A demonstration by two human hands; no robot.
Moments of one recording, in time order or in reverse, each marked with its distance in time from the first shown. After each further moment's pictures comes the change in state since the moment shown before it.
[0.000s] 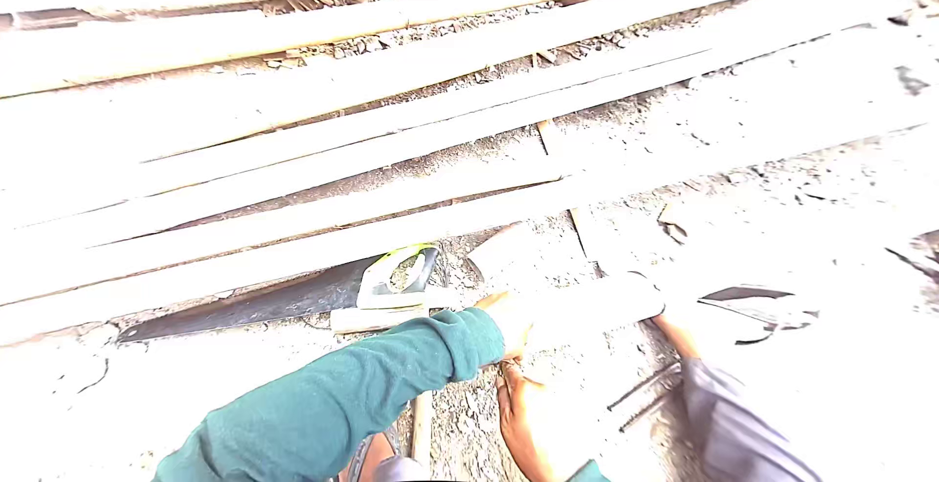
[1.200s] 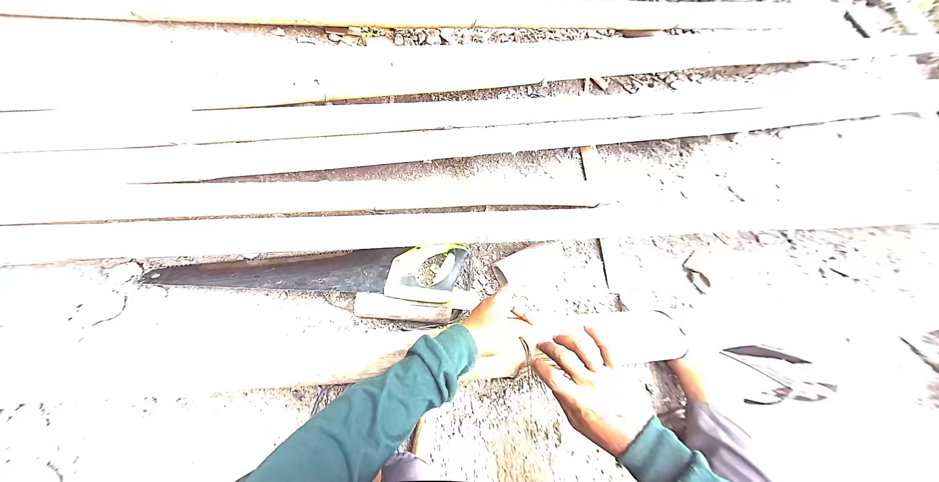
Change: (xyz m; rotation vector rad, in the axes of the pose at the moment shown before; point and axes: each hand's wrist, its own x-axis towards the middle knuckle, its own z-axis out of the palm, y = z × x) left_hand -0.011 -0.061 0.051 -1.175 0.506 0.164; right_hand 0.072 0.087 -0.023 -0.530 0.616 -1.024
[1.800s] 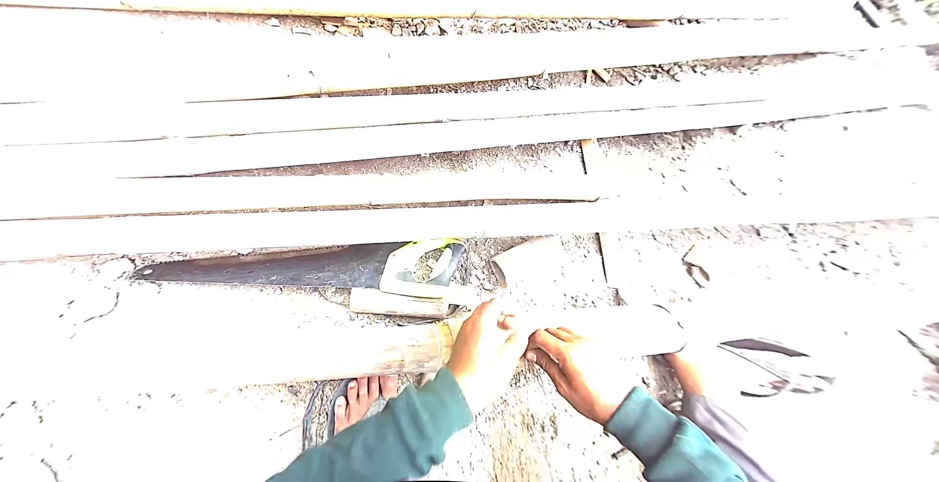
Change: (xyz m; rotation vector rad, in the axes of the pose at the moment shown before) left_hand -0.050 0.004 0.032 0.053 0.346 0.030; right_hand 0.035 0.005 -0.013 0.487 -0.394 0.309
